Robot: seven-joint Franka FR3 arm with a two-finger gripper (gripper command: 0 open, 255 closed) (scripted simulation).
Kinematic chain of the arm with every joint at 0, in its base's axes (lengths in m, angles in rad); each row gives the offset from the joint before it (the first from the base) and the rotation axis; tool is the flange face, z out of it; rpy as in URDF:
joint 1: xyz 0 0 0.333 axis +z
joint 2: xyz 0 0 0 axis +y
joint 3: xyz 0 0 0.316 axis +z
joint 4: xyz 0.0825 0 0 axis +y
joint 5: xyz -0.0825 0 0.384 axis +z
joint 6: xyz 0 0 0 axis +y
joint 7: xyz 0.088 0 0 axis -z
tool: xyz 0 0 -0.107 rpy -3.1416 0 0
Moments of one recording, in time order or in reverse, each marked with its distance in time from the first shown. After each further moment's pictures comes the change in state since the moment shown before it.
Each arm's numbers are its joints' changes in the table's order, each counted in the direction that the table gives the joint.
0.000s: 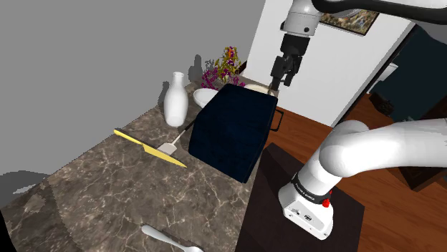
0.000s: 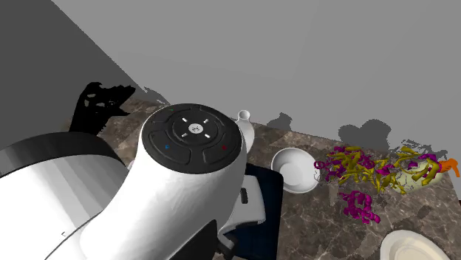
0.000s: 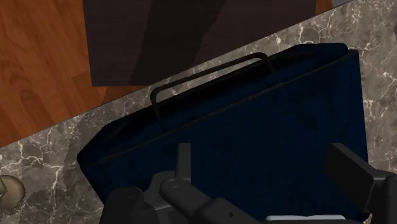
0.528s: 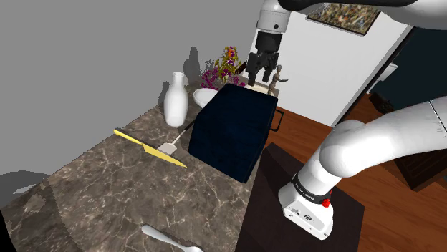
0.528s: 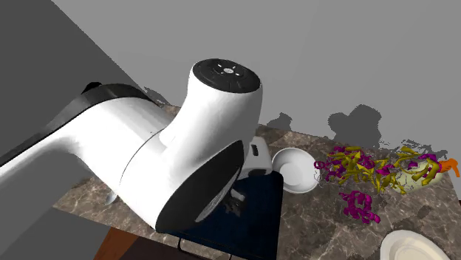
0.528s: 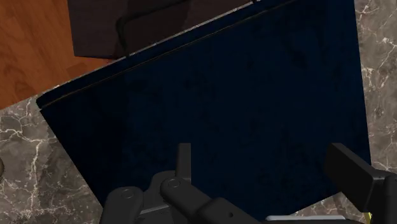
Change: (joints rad) arm 0.015 0.242 0.051 -0.120 0.031 -0.113 0.058
